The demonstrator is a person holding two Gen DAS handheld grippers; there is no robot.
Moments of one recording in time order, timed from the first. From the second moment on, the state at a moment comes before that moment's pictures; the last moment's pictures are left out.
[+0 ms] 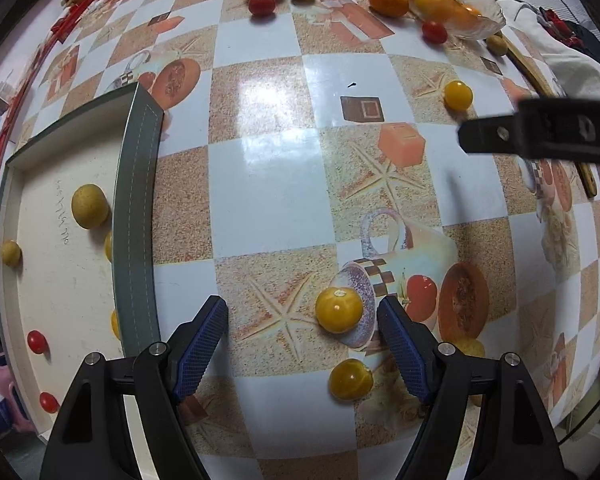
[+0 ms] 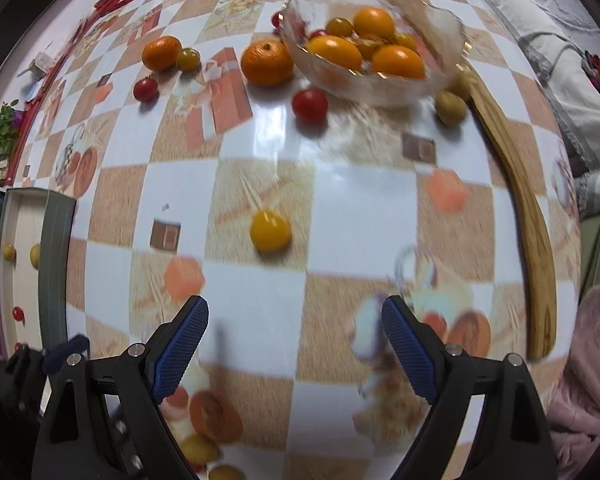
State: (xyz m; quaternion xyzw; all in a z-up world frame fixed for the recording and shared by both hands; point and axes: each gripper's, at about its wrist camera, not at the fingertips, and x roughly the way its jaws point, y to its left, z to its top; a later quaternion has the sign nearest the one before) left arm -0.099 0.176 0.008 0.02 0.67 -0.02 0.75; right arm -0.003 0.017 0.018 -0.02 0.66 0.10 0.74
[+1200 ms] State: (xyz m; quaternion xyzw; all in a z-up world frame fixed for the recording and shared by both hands) left arm -0.113 0.210 0.068 -0.06 0.64 -0.07 0.77; right arm -0.035 0.025 0.050 0.03 0.64 0.14 0.75
